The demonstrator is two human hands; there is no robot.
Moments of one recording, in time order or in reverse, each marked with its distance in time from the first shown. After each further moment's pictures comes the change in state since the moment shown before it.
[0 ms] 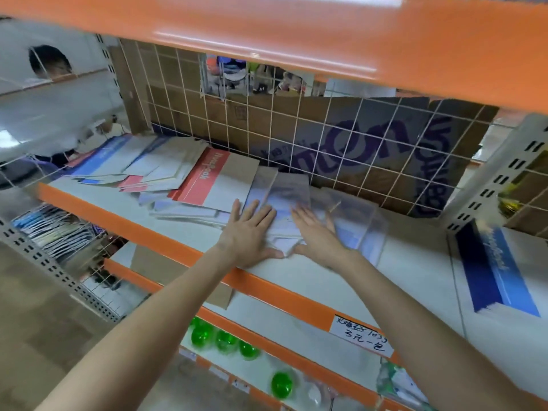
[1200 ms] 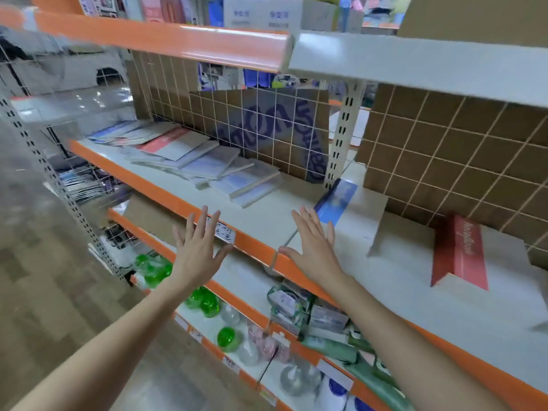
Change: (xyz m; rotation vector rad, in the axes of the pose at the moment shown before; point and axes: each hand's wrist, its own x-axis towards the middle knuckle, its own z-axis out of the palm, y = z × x) left_hand -0.170 0.318 -0.036 -0.324 0.301 -0.527; right_hand -0.312 0.186 0.023 0.309 0.339 -0.130
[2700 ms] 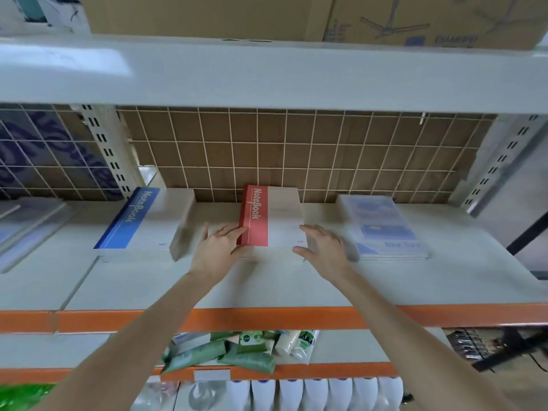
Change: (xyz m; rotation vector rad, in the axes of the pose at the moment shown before) left_hand 0.009 0.361 0.086 -0.061 -0.233 0.716; right_hand -0.207 0.258 -0.144 0.103 0.205 0.675
